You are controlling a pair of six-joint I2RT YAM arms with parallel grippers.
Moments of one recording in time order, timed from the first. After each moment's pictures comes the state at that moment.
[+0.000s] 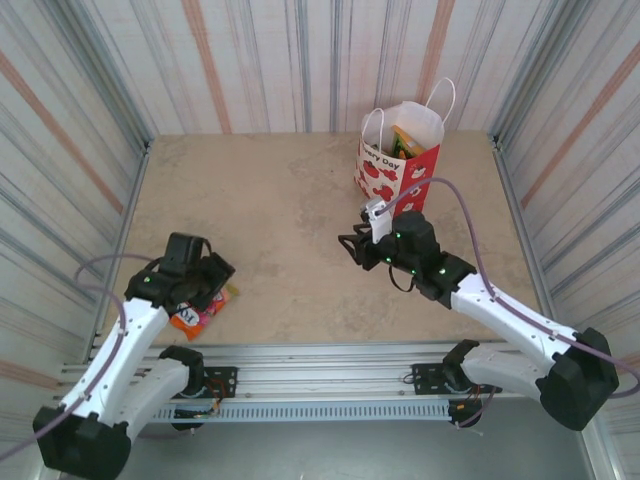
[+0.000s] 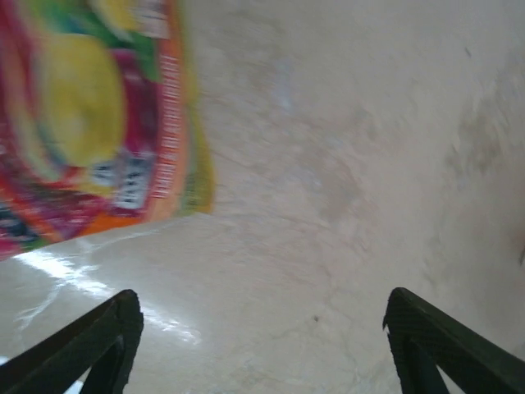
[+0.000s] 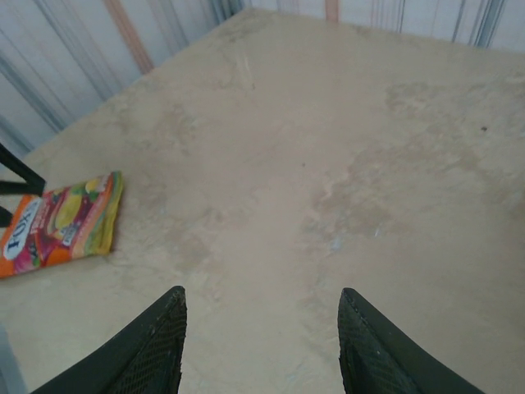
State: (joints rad) left arm -0.24 0.81 0.71 -0.94 0.07 -1.09; right arm 0.69 1.07 0.73 -0.06 -0.13 0.17
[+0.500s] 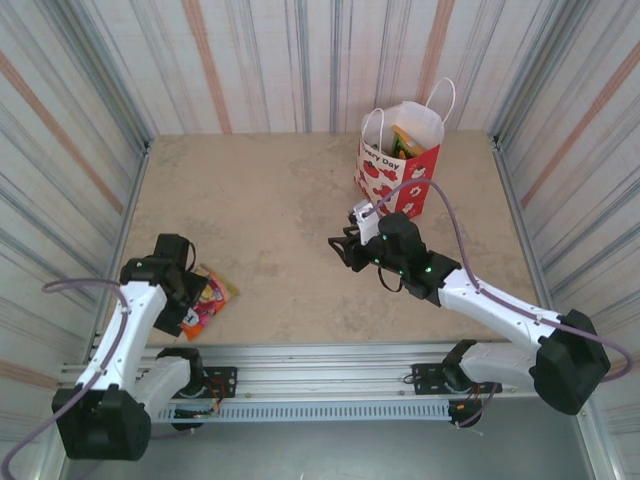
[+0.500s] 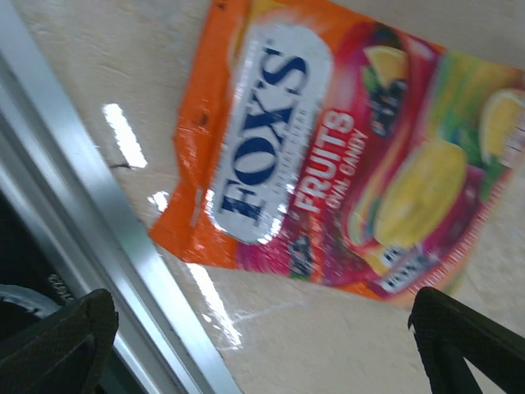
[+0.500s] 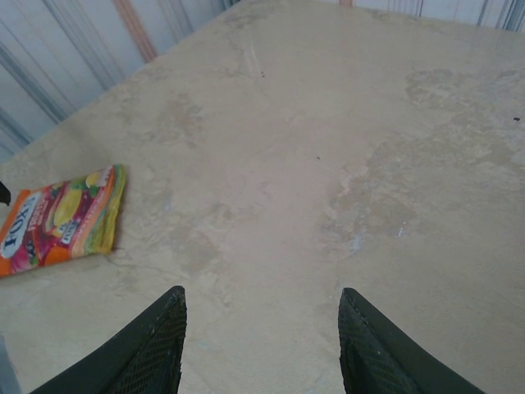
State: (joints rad) left arm -0.03 0.96 0.75 -1.24 -0.13 -1.20; right arm 0.74 1.15 0.73 0.00 -0.10 0.18
